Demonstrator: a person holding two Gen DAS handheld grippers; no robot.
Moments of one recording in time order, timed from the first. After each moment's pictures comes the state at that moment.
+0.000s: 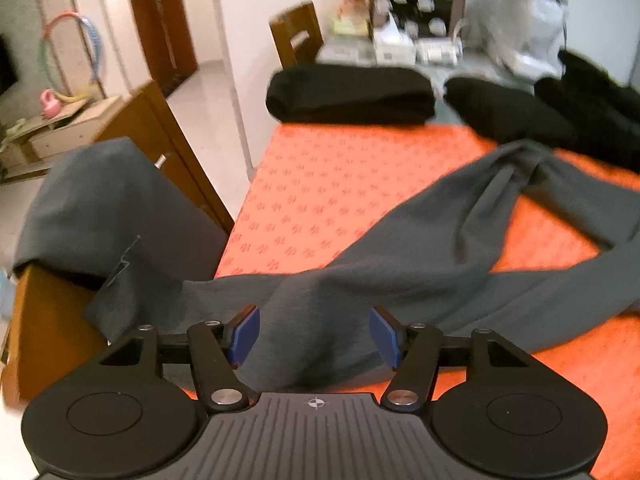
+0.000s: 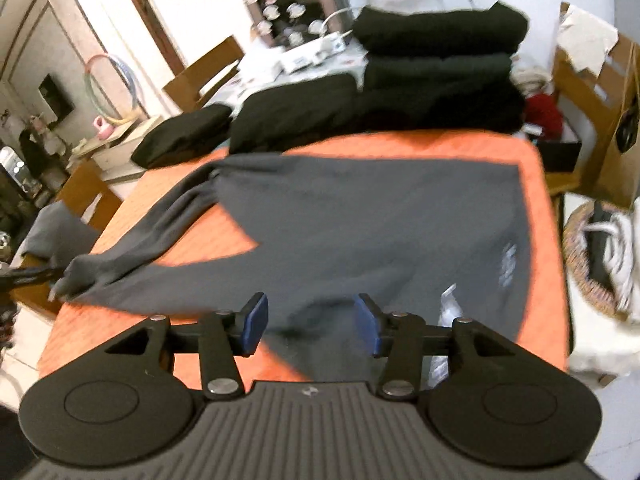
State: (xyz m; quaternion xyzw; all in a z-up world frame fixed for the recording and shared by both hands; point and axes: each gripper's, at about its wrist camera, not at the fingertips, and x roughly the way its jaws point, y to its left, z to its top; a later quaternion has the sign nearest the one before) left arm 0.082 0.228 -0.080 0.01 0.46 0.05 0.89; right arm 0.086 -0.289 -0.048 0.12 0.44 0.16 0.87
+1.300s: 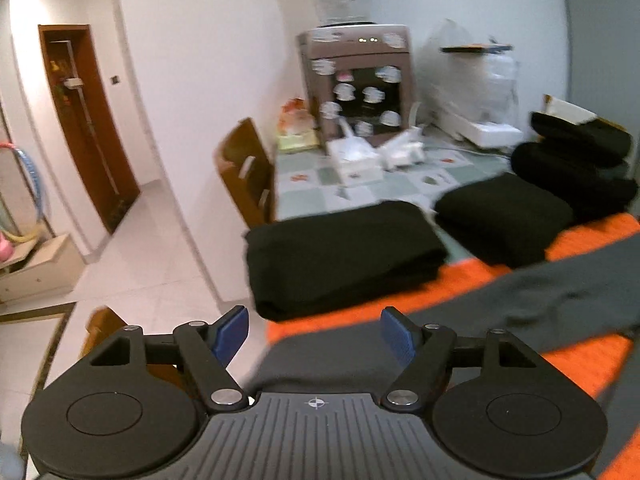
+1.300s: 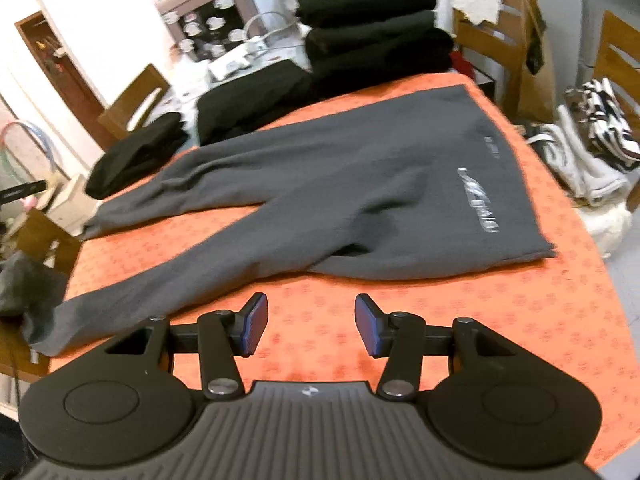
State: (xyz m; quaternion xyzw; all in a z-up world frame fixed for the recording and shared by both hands) left arm 0.206 0.267 -0.008 0.10 0.32 -0.05 0.94; right arm 0.011 -0.205 -0.066 0.18 0.43 -0.02 0.88
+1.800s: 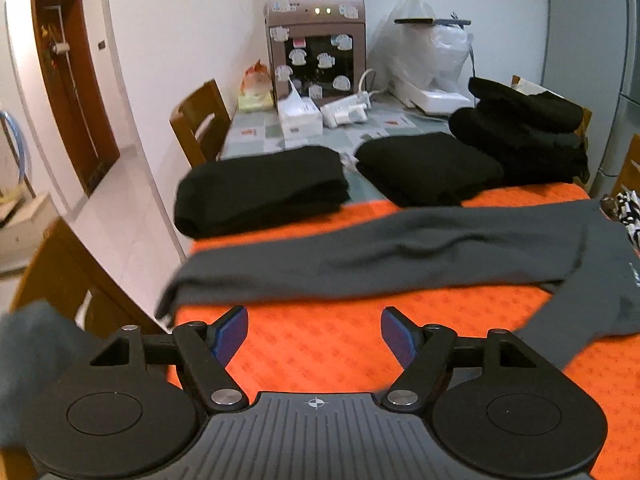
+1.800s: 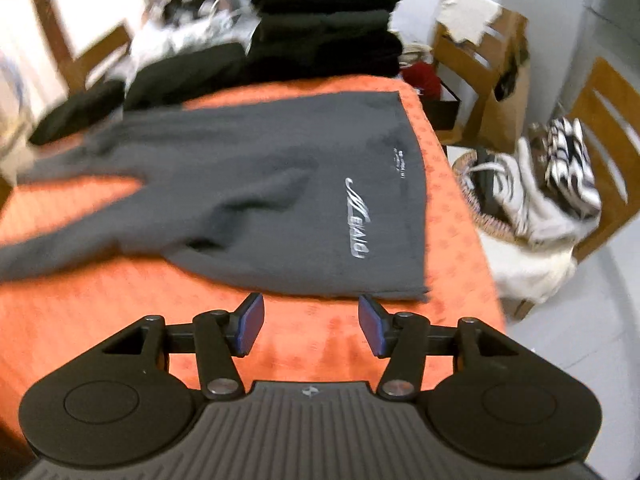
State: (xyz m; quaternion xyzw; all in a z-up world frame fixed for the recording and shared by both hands) left arm 0.118 0.183 -0.037 0.06 0.36 -0.06 0.93; right arm 0.021 -0.291 -0.097 0.04 0.47 -0.02 0.88
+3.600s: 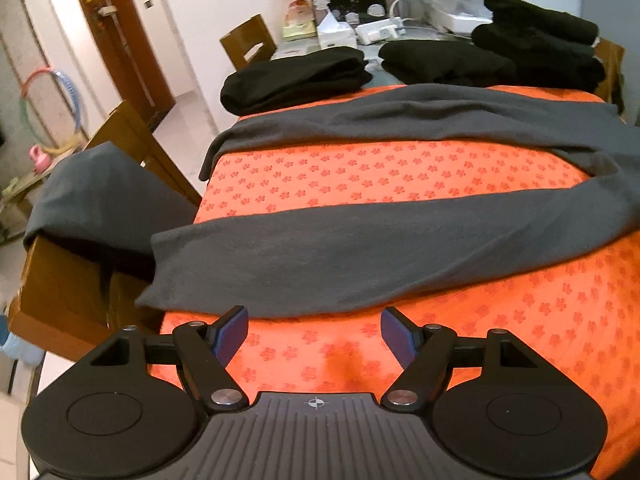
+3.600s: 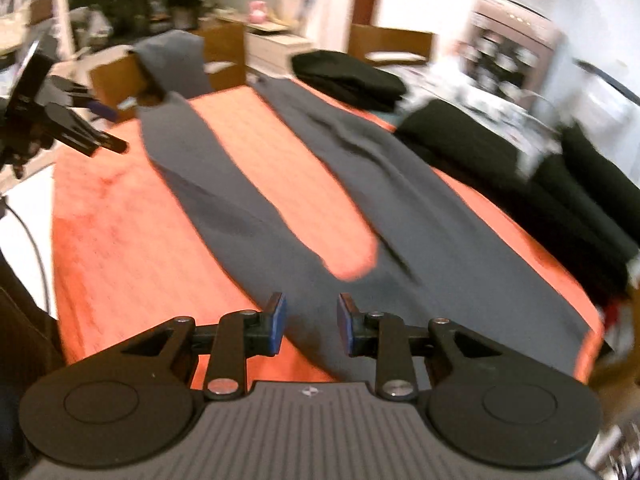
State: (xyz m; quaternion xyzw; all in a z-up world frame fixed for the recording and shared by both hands) left arm -0.015 0.165 -0.096 0.09 0.43 0.03 0.90; right arm 0.077 -0.195 -0.056 -0.20 0.37 0.38 0.83
